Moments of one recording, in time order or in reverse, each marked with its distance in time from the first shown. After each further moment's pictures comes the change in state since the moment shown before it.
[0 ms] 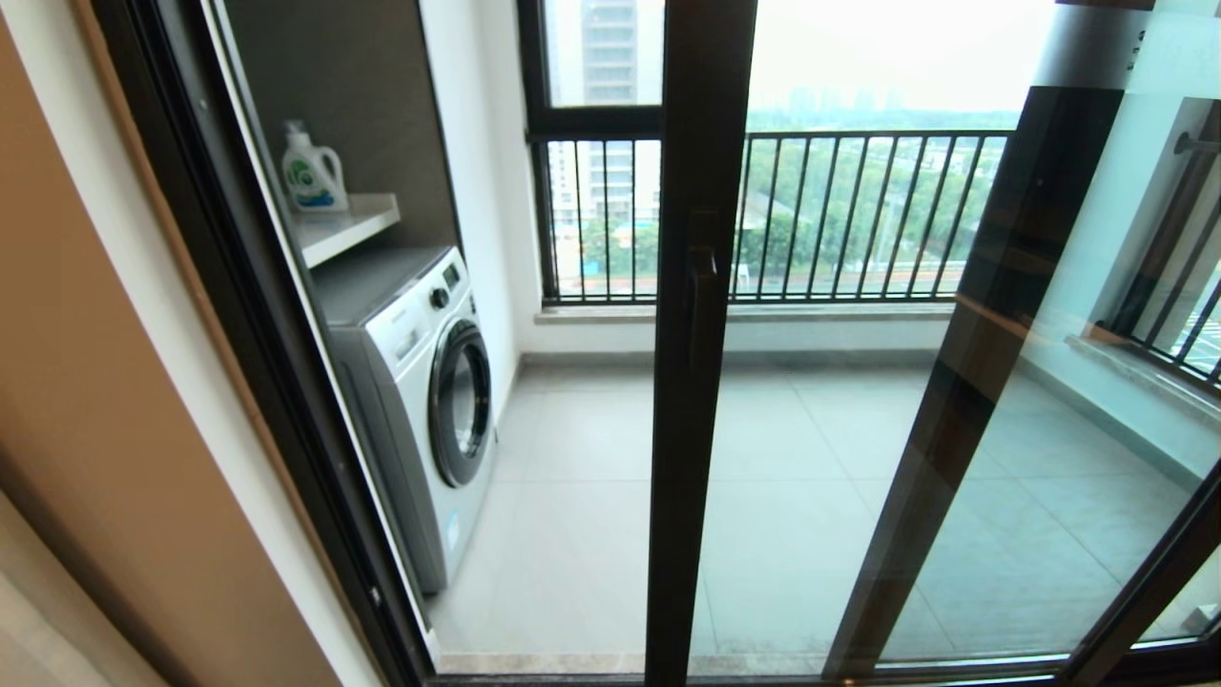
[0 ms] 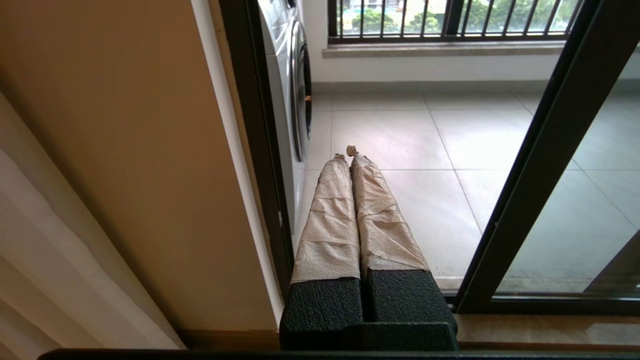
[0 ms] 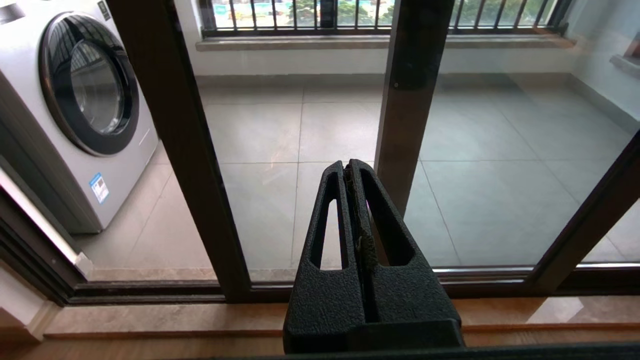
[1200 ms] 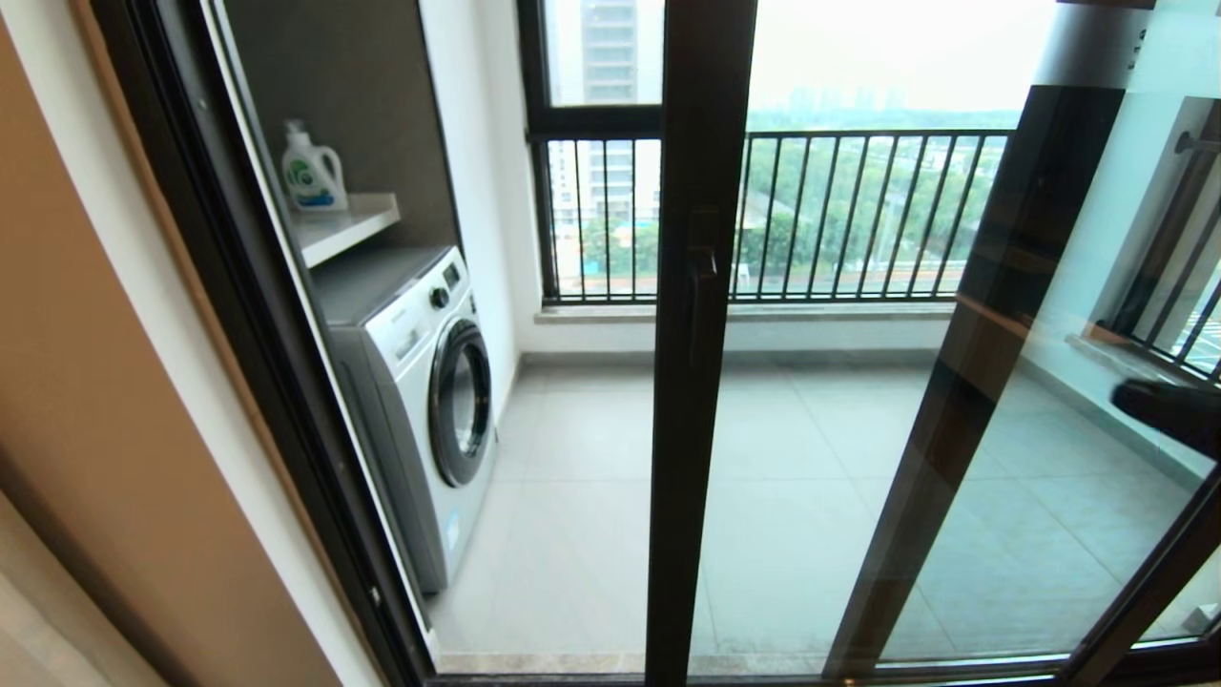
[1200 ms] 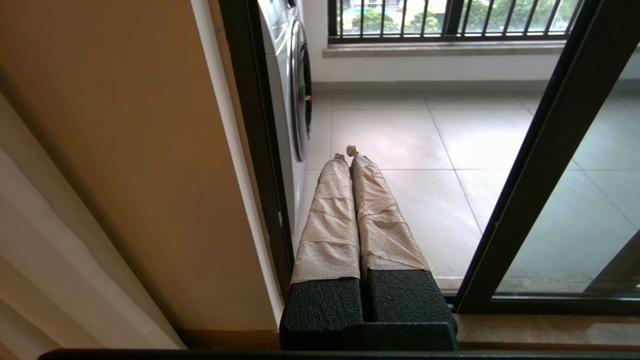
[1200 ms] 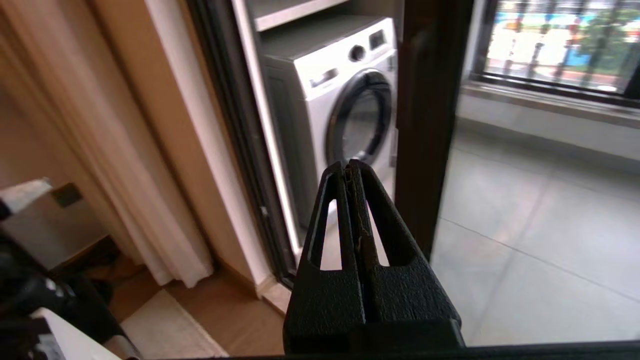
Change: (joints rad) left arm 0.000 0.000 0.000 0.000 0.000 -0.001; right arm 0.218 0.924 -0.603 -0.424 0.504 0.120
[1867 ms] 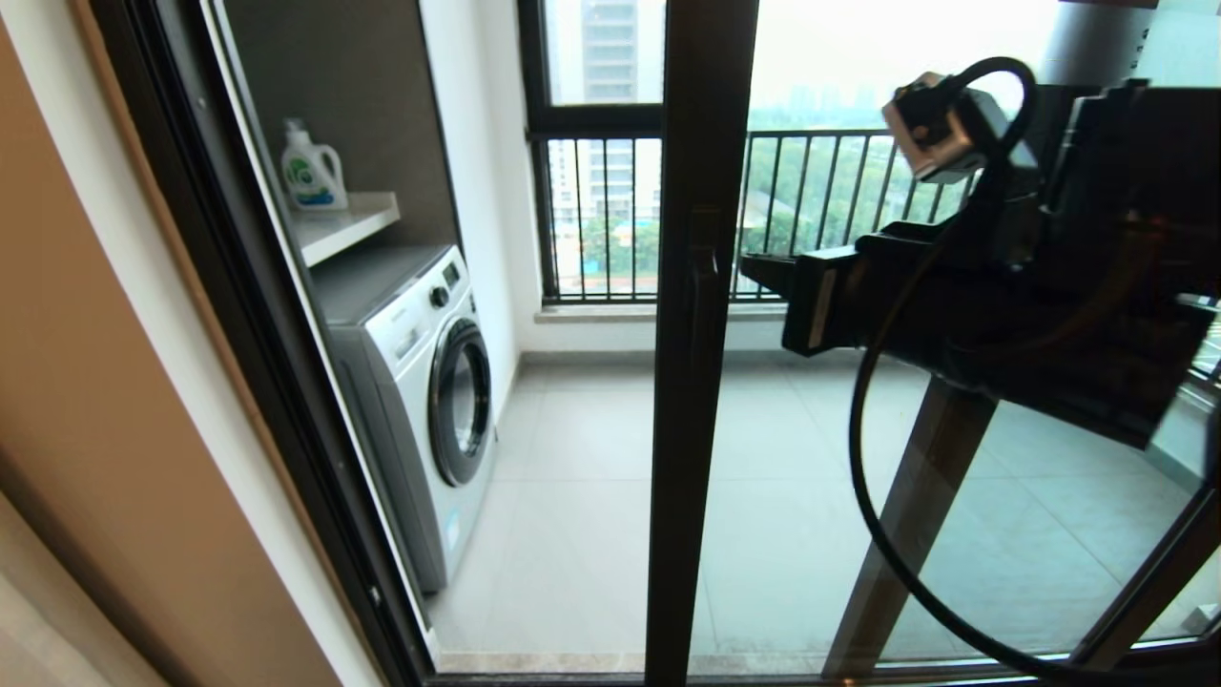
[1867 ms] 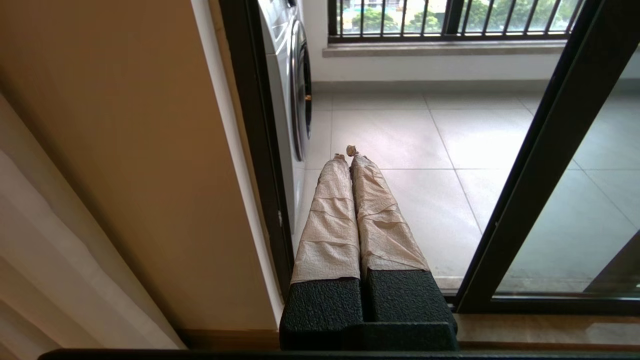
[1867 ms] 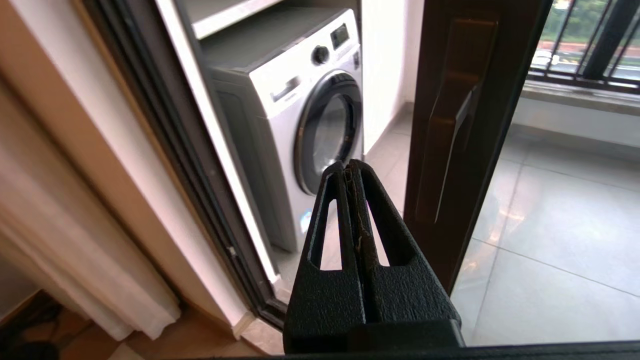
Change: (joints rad) left arm 0.000 0.000 0.000 0.000 0.000 0.001; right arm 0.442 0.651 -0.466 -0.111 -0.609 -0.004
